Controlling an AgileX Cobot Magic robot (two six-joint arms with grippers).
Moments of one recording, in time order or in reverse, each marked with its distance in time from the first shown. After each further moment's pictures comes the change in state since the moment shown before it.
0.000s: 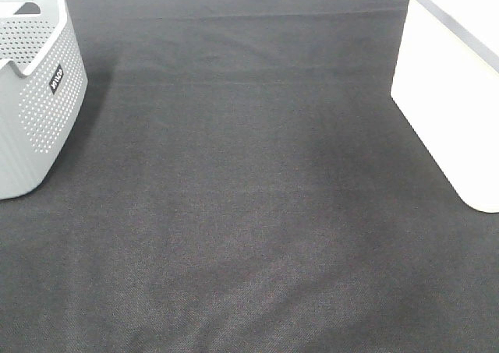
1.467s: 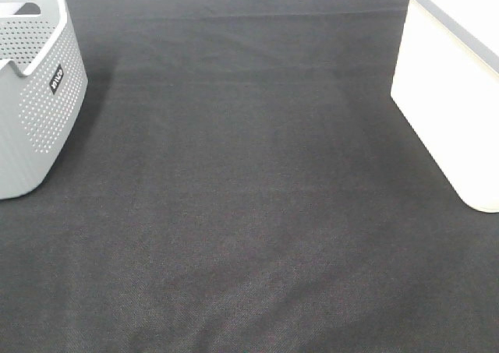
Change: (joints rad) left arm 0.000 0.000 0.000 0.005 0.000 0.000; right arm 0.091 -1.938 1.599 -0.141 -0.169 0.075
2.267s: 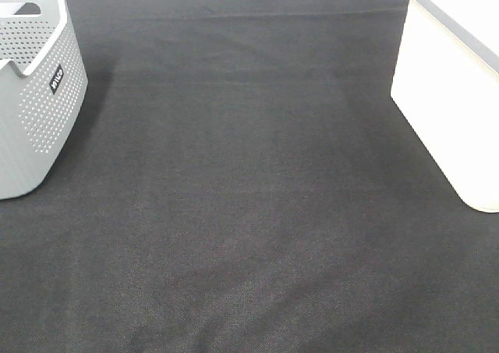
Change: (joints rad) left arm 0.000 0.000 0.000 0.000 0.000 0.000; right arm -0.034 -0.053 0.028 0.006 0.051 -0.002
